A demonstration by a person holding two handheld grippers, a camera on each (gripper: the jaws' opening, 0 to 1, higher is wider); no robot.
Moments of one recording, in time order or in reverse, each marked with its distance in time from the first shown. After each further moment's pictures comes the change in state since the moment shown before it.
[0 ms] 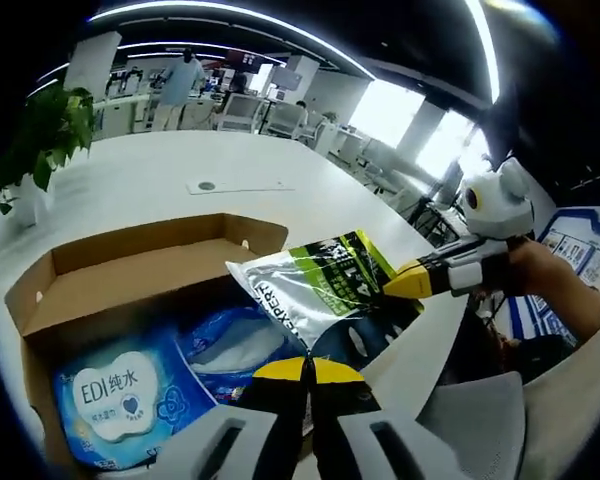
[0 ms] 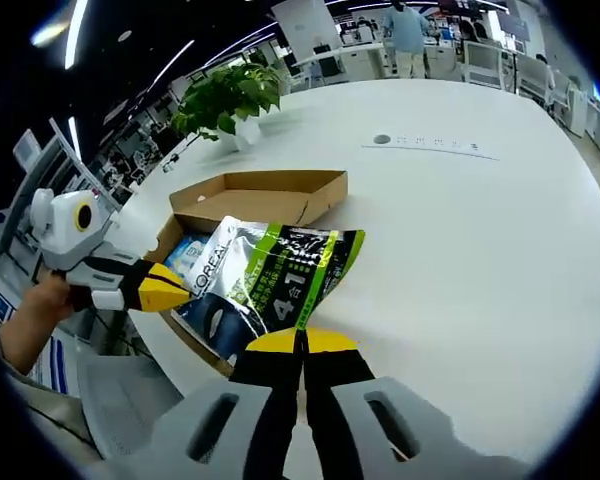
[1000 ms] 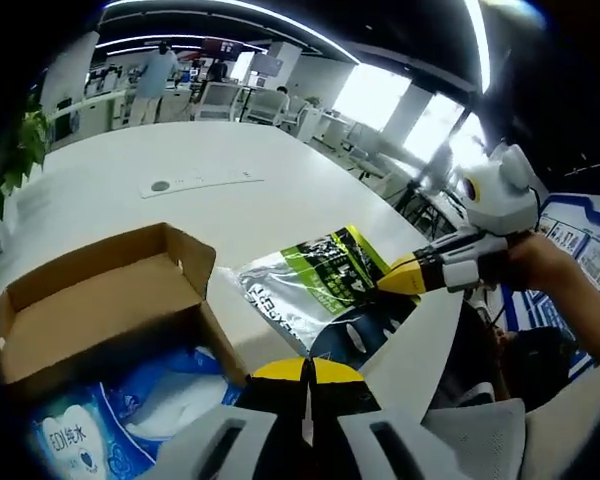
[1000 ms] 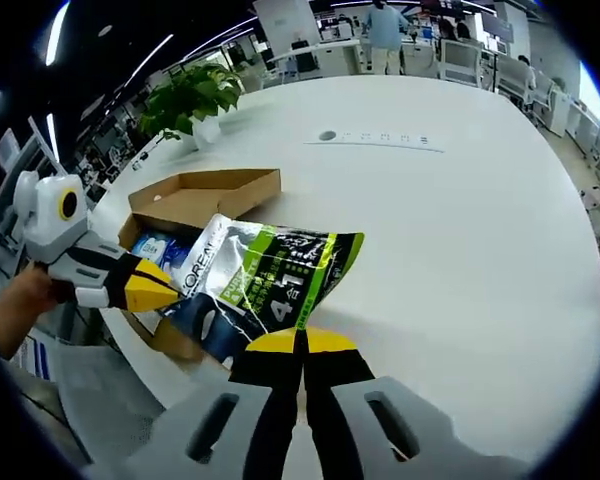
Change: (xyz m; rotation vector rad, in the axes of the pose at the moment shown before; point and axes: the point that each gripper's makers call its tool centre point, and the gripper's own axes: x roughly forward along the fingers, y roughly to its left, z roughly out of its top) left arm 0.070 -0.040 0.022 0.034 0.078 -0.037; right arm -0.019 -0.077 -0.002 0.009 0.026 -0.110
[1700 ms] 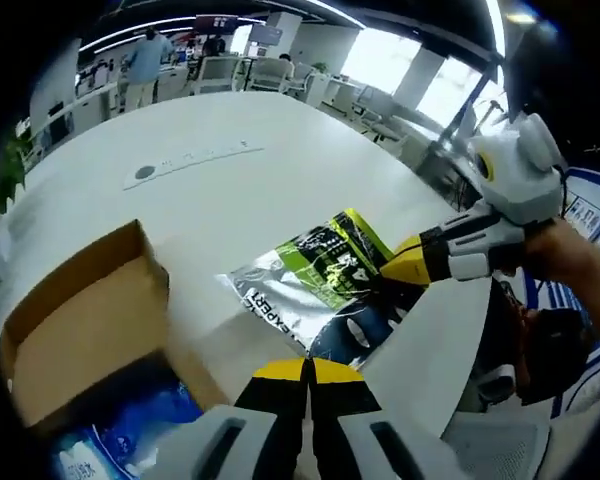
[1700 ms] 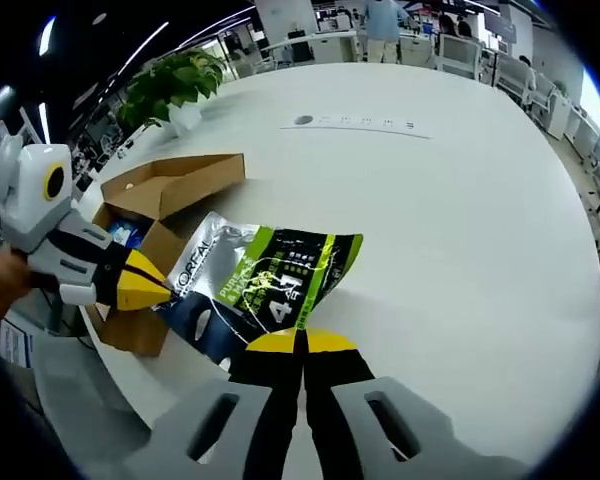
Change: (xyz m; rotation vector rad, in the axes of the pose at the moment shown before) left arm 0.053 0.011 -0.002 0.114 0.204 0.106; right arm 0.037 -0.043 -0.009 -0.022 0.051 -0.036
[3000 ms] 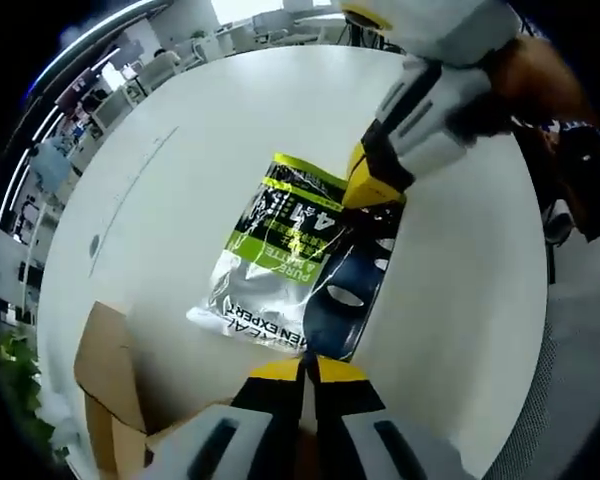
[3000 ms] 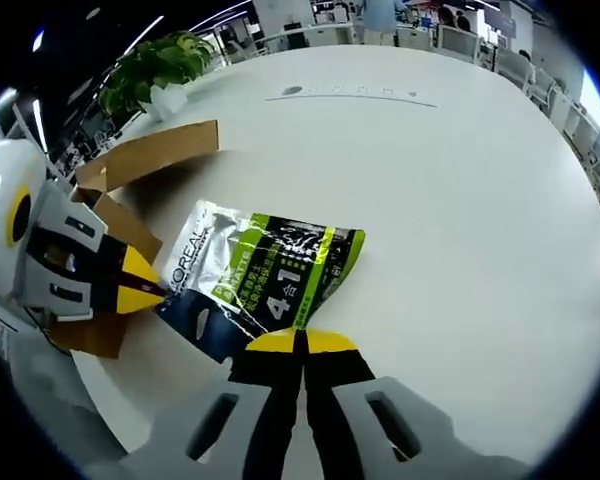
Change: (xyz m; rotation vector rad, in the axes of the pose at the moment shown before) left arm 0.046 0.020 -0.032 0.533 0.284 0.131; right arm 0.051 -0.017 -0.021 -0.002 0.016 -0.022
